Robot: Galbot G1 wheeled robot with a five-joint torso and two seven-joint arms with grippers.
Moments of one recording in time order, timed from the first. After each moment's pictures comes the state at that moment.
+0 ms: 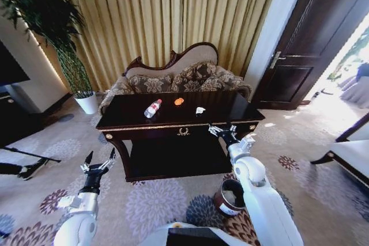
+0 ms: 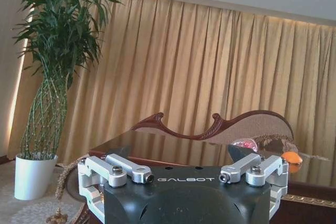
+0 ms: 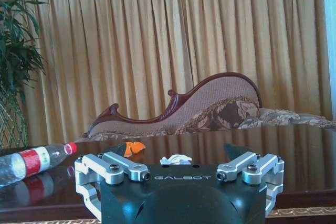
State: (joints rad) left arm 1.73 -1.41 -0.85 -2.09 -0.48 -0.17 0.15; right arm -1.22 1.29 0.51 2.00 0.39 -0.27 0.01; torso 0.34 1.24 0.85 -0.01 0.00
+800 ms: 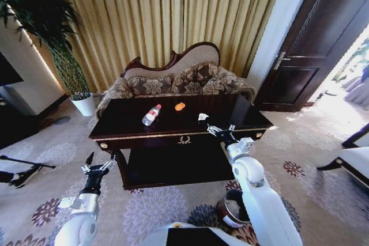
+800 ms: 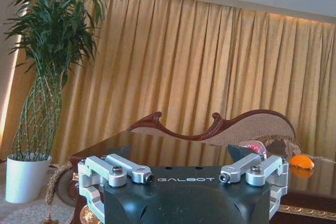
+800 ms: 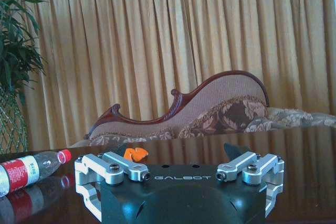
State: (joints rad) left arm 1.73 -1.41 -0.85 -2.09 -0.48 -0.17 0.15; right arm -1.21 1.30 0.46 2.02 0.39 -0.27 0.04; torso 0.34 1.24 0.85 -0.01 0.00
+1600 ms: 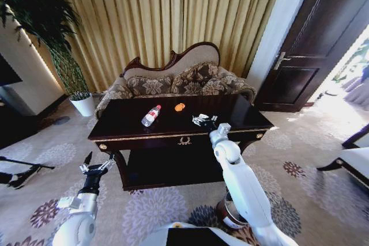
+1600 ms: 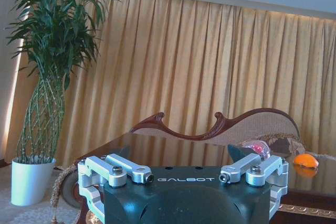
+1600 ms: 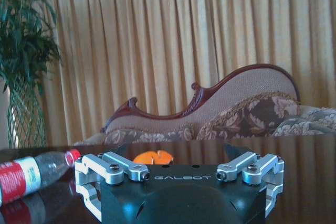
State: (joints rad) left arm 1.73 -1.42 -0.85 -2.10 -0.46 -0.16 0.15; right arm -0.89 1.34 0.30 1.69 0.37 -0.26 0.02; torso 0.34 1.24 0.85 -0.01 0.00
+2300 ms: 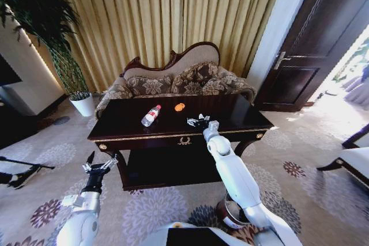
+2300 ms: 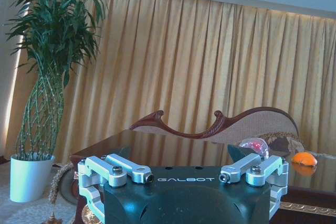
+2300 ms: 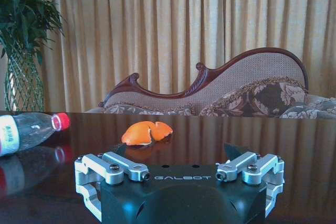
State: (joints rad) left arm 1.72 -1.43 -0.84 -2.09 -0.44 -0.16 0.15; right arm -0.78 1.35 0.24 1.48 0.31 -0.23 0.00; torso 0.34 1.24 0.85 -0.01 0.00
